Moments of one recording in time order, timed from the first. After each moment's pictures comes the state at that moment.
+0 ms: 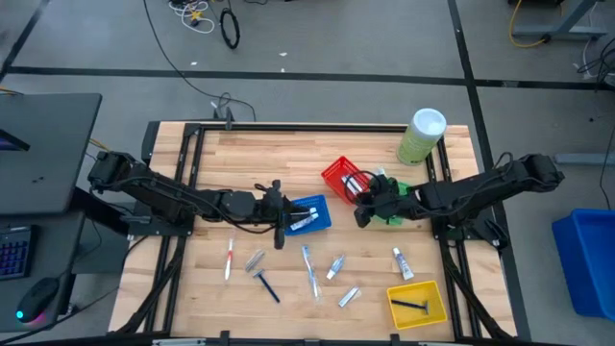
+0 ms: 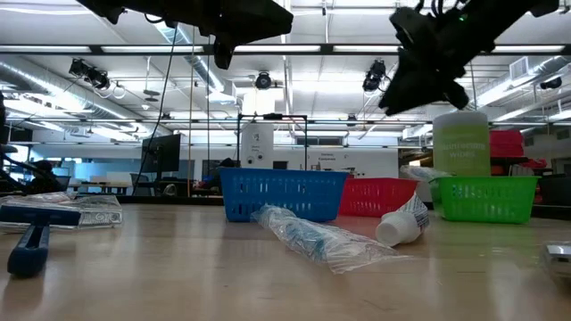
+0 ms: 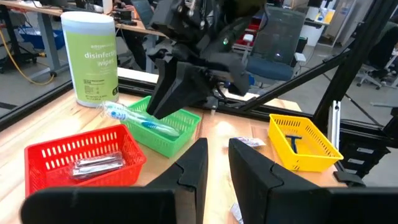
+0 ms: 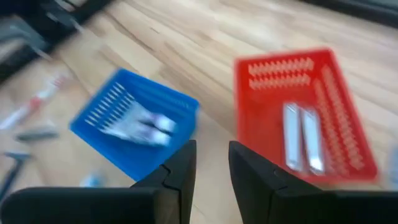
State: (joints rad) left arm -0.22 1.39 0.74 0.52 -0.32 -0.23; right arm 0.20 1.20 0.75 -0.34 0.54 0.83
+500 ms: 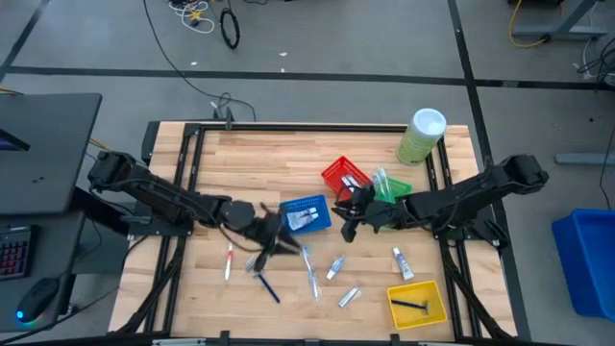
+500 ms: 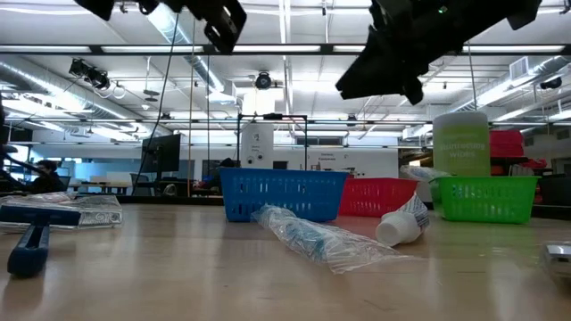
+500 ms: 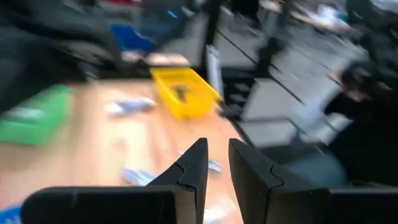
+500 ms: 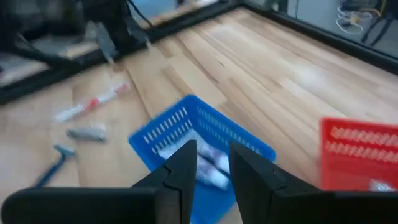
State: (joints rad) left arm -0.31 1.39 0.74 0.45 0.09 -0.17; right arm 0.25 1.38 0.75 0.09 0.53 0.52
